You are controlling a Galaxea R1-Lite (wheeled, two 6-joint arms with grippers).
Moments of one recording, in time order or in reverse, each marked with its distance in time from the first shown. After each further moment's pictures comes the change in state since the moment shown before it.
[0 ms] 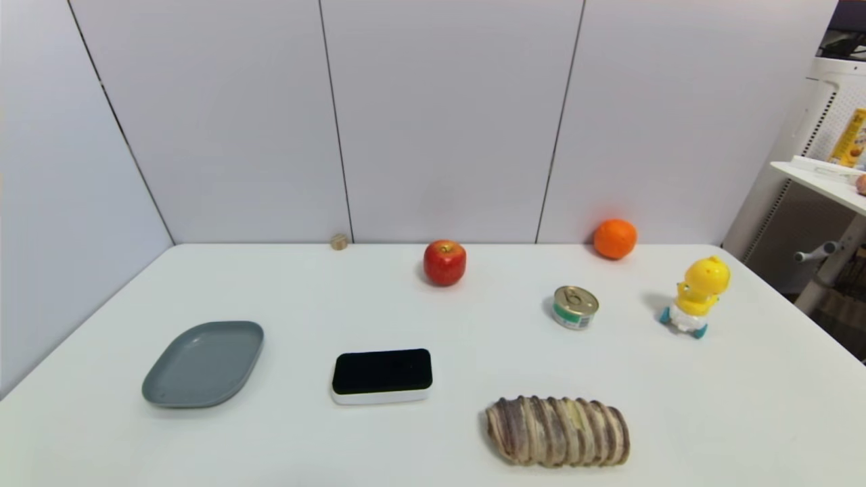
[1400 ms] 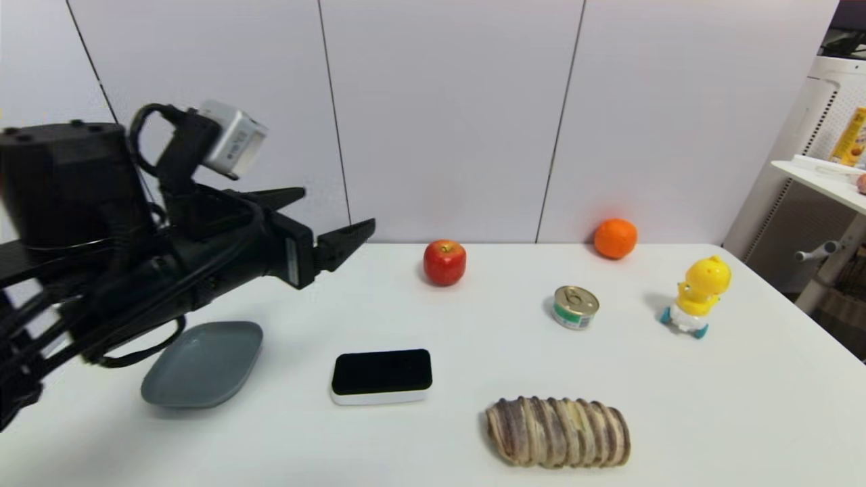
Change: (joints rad) left arm -0.553 1.484 -0.799 -0.603 -0.031 0.171; right arm 0.000 0.000 0.000 0.000 0.000 0.001
